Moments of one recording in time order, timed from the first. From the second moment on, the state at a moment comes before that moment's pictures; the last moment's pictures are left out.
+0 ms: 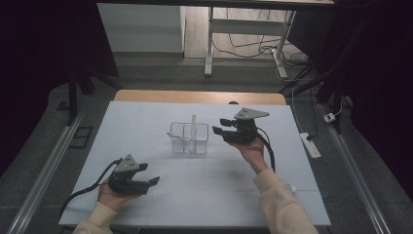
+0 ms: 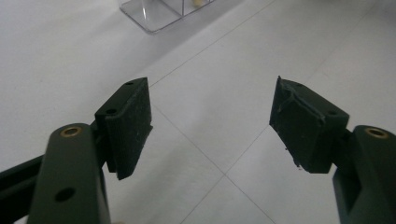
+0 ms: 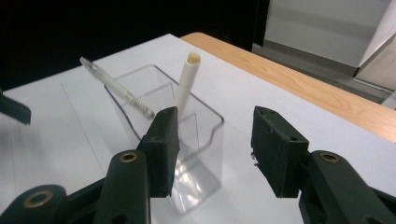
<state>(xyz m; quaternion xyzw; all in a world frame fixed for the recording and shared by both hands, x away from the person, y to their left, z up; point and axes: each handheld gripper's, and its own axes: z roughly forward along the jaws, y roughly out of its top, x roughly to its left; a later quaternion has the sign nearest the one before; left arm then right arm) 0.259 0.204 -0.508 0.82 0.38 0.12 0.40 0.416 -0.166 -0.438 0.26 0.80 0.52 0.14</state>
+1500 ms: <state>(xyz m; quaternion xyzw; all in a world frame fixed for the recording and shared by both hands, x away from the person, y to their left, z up) 0.258 0.206 -0.506 0.82 0.39 0.13 0.41 0.355 -0.276 -0.447 0.26 0.85 0.44 0.15</state>
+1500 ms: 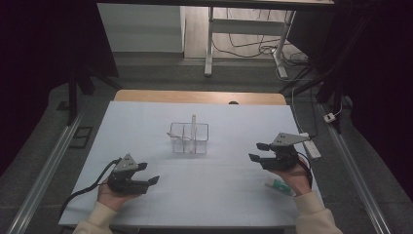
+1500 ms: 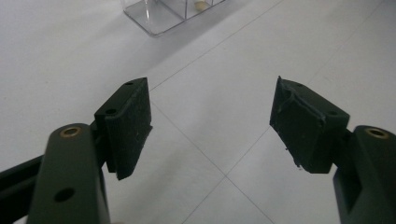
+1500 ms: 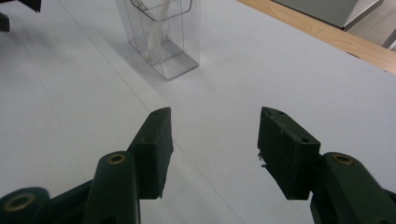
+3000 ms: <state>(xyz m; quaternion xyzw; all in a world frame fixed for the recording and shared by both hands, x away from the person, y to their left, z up) 0.258 0.206 -0.507 0.82 0.39 0.13 0.40 0.345 -0.322 -0.450 0.24 0.91 0.32 0.12</state>
